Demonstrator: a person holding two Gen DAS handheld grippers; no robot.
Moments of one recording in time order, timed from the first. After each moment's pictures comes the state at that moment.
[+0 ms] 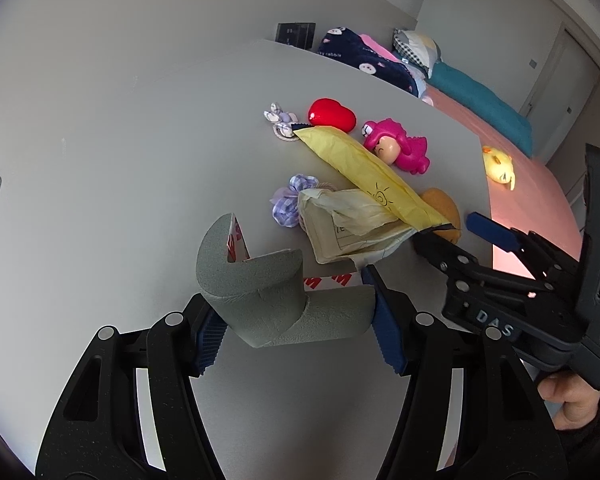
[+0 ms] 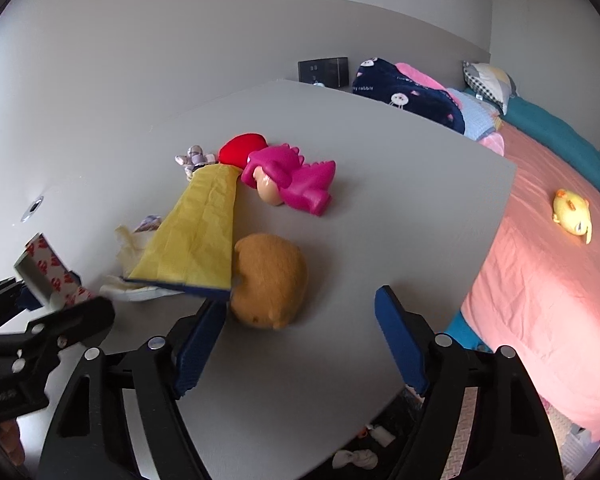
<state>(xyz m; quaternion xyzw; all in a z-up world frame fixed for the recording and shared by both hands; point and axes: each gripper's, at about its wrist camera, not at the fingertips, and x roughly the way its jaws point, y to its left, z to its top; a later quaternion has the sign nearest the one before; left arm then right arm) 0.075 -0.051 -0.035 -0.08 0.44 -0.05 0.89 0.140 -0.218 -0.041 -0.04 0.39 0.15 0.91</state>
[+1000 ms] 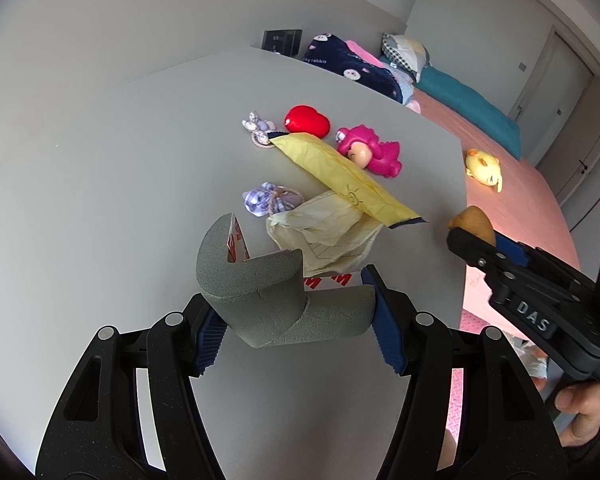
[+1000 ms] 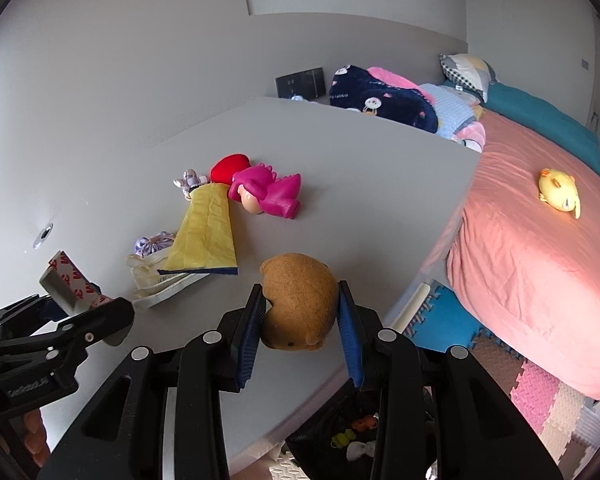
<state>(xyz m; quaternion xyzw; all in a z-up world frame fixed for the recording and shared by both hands) 0.064 -0.063 -0.023 -0.09 0.42 -0.07 0.90 0.102 -0.254 -0.011 0.01 0.38 0.13 0.92</state>
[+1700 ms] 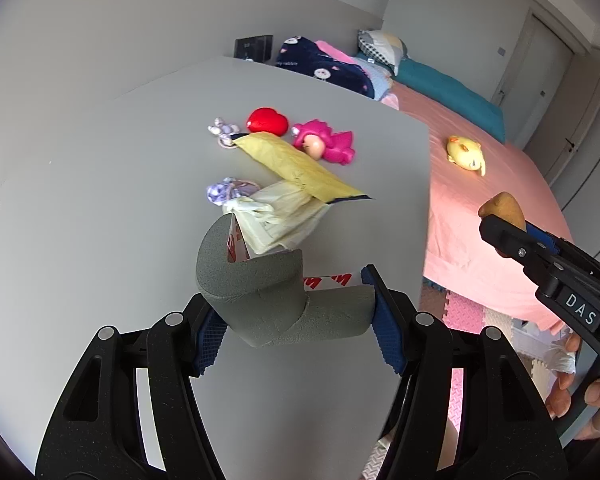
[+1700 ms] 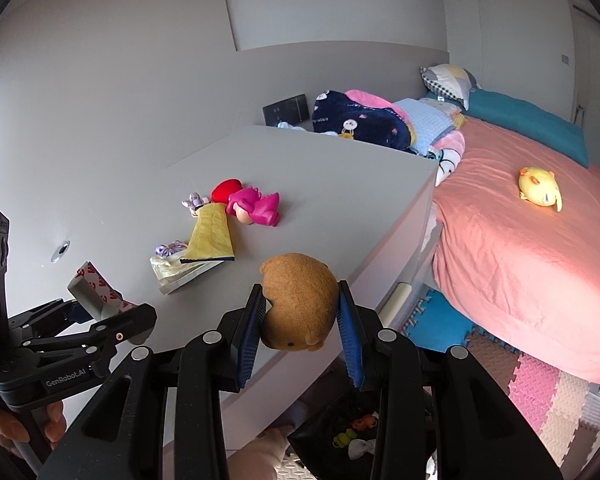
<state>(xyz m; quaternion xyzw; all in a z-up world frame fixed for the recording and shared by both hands) 0.035 -0.090 -0.006 -0.05 0.42 -0.10 0.90 0.048 -0.292 0.020 0.04 0.35 0.12 0.93</state>
